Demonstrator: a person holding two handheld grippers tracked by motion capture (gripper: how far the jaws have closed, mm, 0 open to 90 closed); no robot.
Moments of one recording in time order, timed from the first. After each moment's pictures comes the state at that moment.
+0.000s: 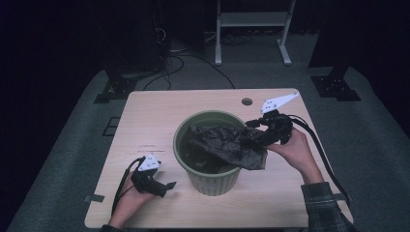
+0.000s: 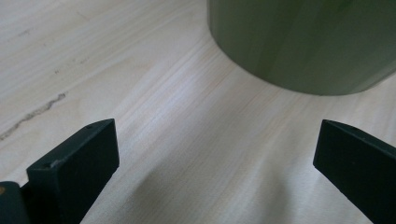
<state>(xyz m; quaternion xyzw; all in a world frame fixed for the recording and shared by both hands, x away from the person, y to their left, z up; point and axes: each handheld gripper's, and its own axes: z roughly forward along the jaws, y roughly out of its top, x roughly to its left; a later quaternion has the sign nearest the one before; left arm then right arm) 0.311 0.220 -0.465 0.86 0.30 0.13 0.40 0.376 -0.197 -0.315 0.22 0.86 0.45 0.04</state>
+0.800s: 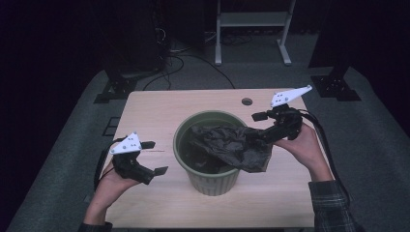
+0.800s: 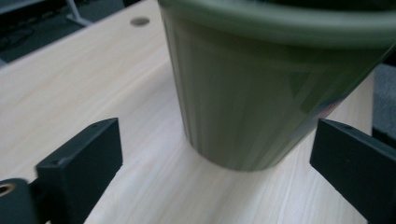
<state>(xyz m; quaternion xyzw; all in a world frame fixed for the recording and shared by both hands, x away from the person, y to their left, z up) 0.306 0.233 -0.350 0.84 0.22 0.13 0.49 0.370 -0.212 -0.289 0.22 0.85 0.47 0.06</state>
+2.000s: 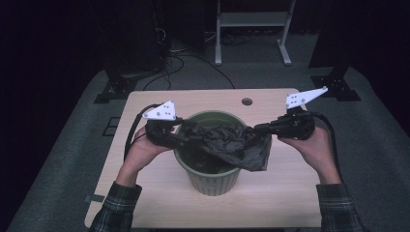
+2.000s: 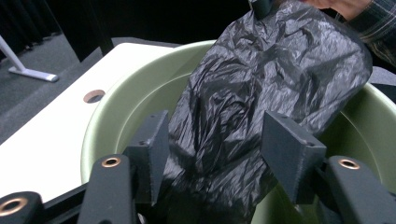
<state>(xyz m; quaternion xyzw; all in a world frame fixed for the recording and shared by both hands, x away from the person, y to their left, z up) 0.360 0.146 -0.296 0.85 0.11 0.10 0.51 0.362 -0.236 -0.287 0.20 0.84 0.51 0.02</state>
